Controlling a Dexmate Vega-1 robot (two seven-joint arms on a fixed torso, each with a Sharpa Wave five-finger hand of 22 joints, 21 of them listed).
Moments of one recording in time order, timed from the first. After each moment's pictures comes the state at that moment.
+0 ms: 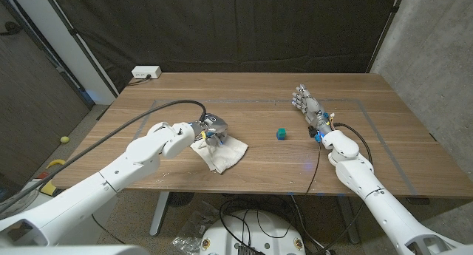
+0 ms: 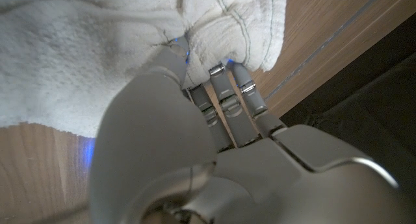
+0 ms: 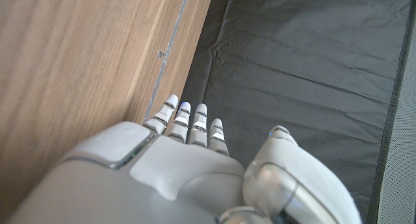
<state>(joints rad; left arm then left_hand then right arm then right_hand) 0.90 0.82 0.57 -1.92 1.04 -0.04 -0.40 1.27 0.05 0.30 -0.13 0.20 1.12 -0.07 0.45 0.19 1.08 -0.17 0.46 0.39 1.11 -0.19 0.37 0.57 0.32 -0.04 1.25 0.19 -0.99 -0.36 -0.21 -1.44 0.42 0.22 0.09 0.36 0.13 0.09 0.03 0.18 0.07 -0.02 0.20 0.18 0.15 0.06 0.22 0.19 0.08 0.07 0.19 0.18 -0.03 0.08 0.46 0.19</state>
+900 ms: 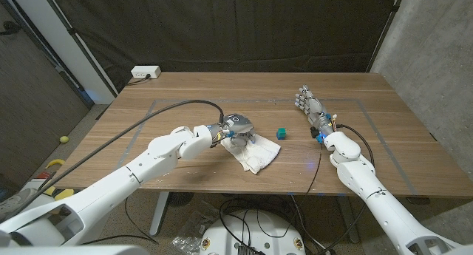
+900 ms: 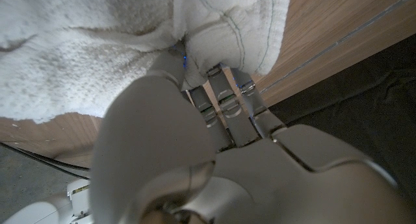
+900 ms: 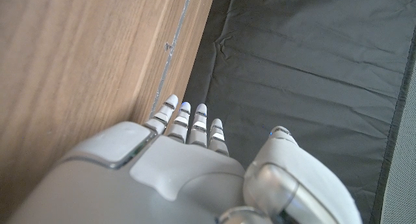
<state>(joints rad) 0.80 0.72 0.66 -1.79 0.93 -0.21 -0.20 1.27 0.05 0.29 -0.12 0.19 1.12 -0.07 0.43 0.20 1.08 -0.18 0.45 0.39 1.11 -0.19 0.36 0.57 0.32 -0.04 1.26 0.19 -0.99 -0.36 -0.20 -1.43 0.42 0.22 0.09 0.36 0.13 0.09 0.03 0.18 0.07 -0.02 0.20 0.18 0.15 0.06 0.22 0.19 0.08 0.07 0.19 0.18 -0.03 0.08 0.46 0.19</state>
